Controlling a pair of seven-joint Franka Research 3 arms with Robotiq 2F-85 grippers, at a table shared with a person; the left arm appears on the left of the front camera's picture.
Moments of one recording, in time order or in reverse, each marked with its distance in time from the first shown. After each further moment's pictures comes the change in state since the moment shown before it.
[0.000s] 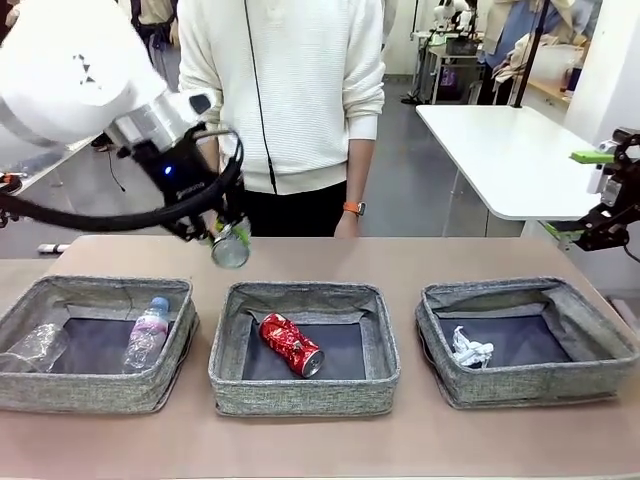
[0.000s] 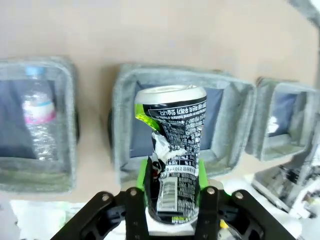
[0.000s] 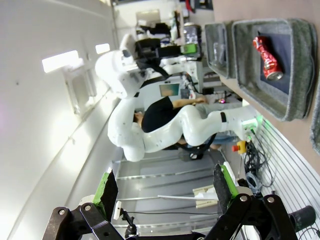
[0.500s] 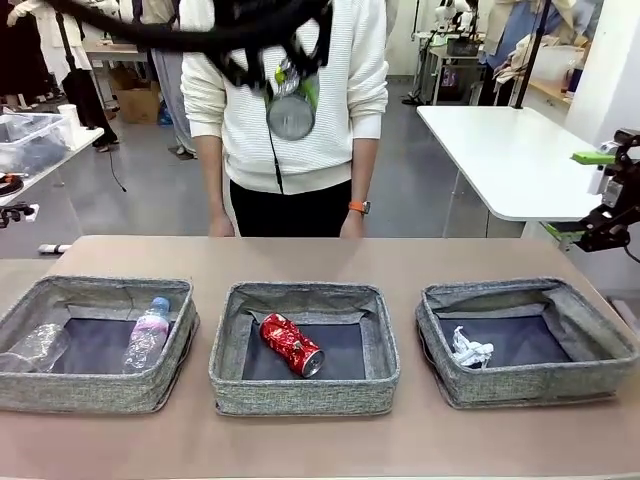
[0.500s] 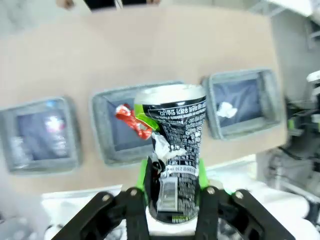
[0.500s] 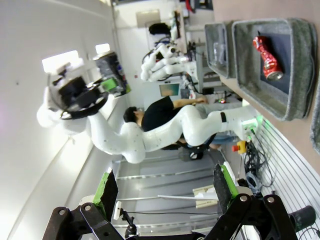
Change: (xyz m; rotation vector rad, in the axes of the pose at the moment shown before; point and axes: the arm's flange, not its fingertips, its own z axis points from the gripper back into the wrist) left arm -0.068 -0.185 0.163 0.134 -0.177 -0.280; right arm 0.000 0.000 0.000 0.000 -0.001 0.000
